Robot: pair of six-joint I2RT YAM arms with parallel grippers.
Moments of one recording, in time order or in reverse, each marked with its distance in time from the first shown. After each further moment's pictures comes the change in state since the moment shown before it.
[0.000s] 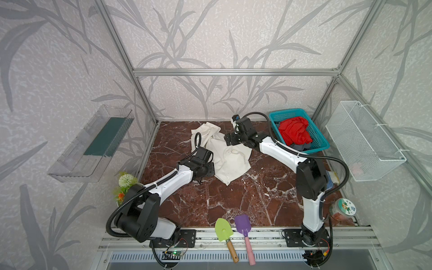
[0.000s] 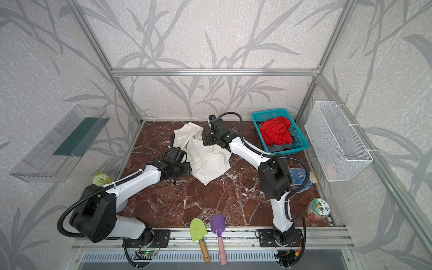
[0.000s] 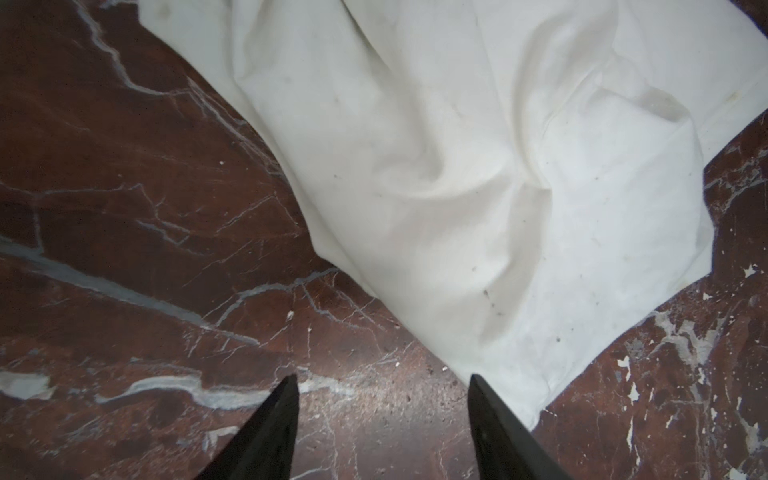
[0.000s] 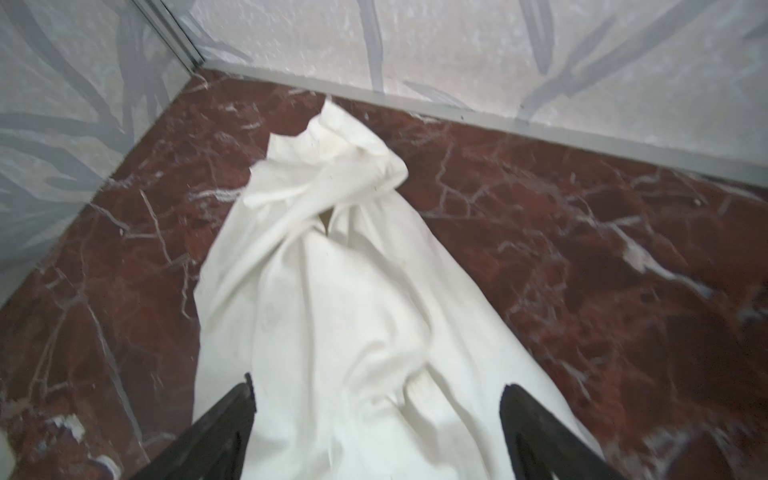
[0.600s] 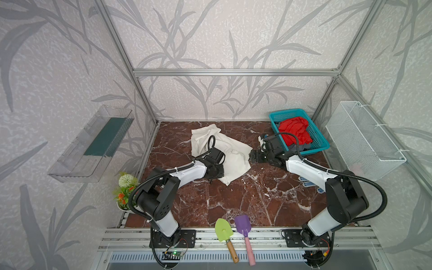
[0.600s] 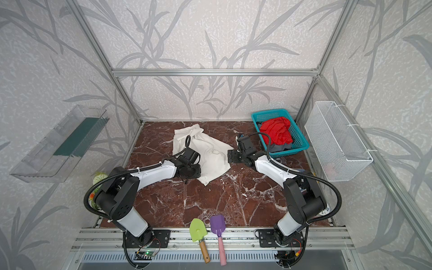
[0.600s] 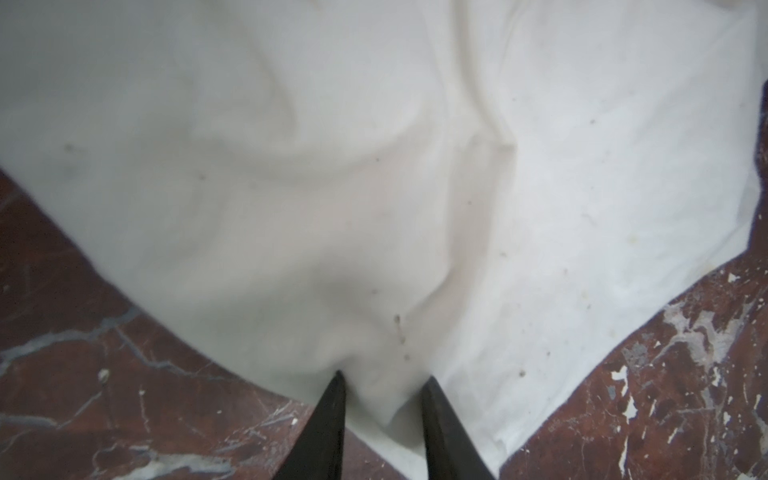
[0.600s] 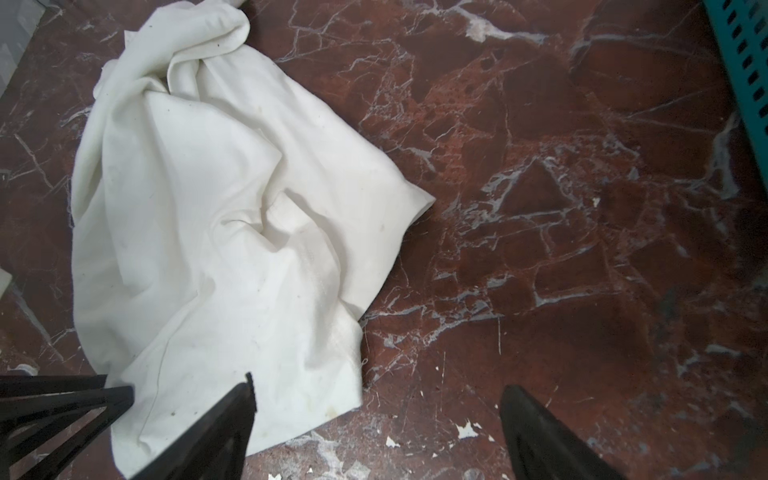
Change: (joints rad) left arm -0.099 0.222 0.093 0.042 0.047 -0.060; right arm -0.167 -0.333 -0.553 0.093 -0.064 0.077
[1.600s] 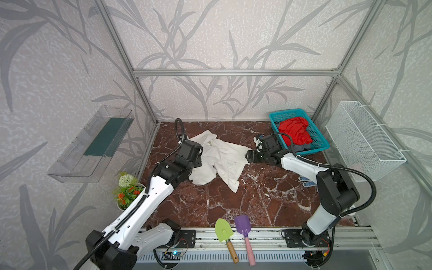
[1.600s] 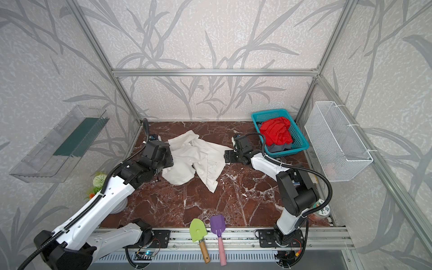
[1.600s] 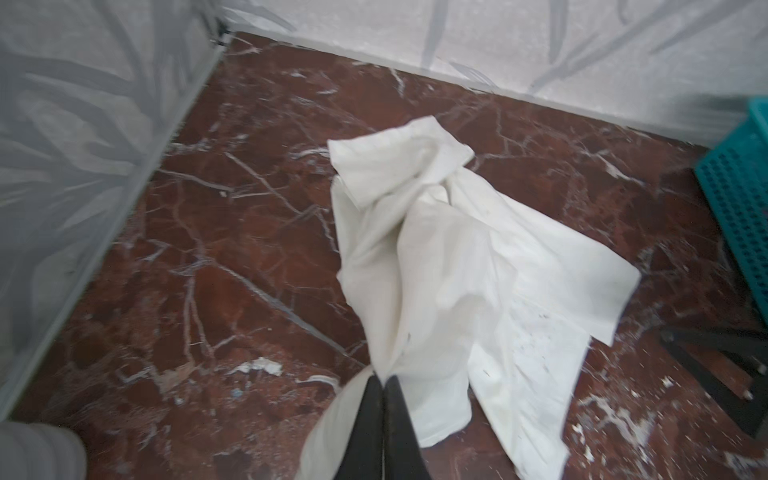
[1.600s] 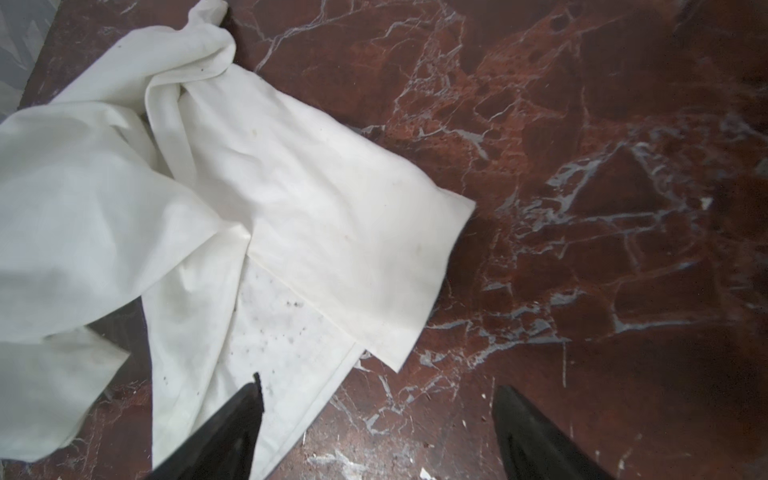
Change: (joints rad) left arm 0.113 -0.607 0.113 -0.377 -0.439 0.057; right arm 0.026 0.130 0.069 0.018 -0.105 0.004
